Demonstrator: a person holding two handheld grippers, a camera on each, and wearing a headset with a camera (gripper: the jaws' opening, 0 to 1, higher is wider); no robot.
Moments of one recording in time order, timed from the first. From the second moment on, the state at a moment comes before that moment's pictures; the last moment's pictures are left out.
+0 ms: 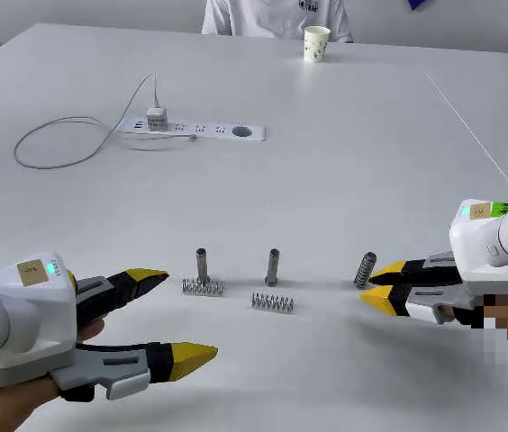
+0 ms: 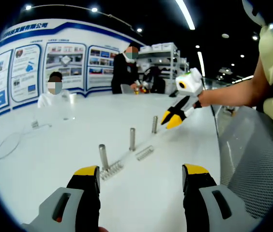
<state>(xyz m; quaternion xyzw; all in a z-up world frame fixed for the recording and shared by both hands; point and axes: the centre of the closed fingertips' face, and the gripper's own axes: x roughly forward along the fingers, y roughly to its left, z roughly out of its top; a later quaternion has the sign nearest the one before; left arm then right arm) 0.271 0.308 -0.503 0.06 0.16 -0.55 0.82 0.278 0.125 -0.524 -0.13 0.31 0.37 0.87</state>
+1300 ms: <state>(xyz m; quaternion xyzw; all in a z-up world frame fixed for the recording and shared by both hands) 0.265 0.312 -0.499 0.07 0.16 -0.54 0.83 0.290 0.201 -0.541 -0.16 0.30 0.46 0.82</state>
